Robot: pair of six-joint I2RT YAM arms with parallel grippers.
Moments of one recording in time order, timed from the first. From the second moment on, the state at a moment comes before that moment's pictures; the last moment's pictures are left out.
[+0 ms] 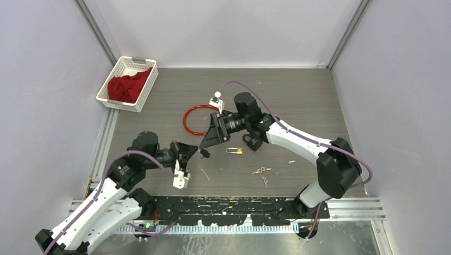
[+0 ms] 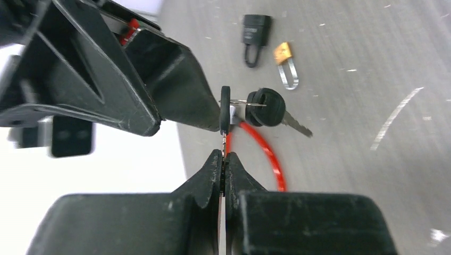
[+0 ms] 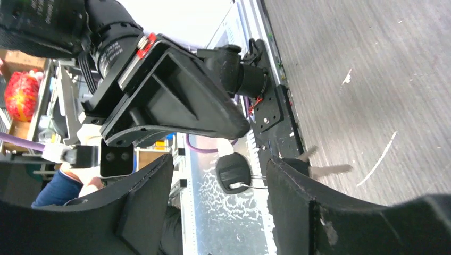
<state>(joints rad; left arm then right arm) -0.61 0.66 0.69 -0.55 0.63 1.42 0.74 1.54 1.11 -0.01 -0.97 0.69</state>
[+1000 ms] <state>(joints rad) -0.61 0.59 0.50 0.01 0.70 1.83 0.66 1.38 0.79 0.65 -0.99 1.20</state>
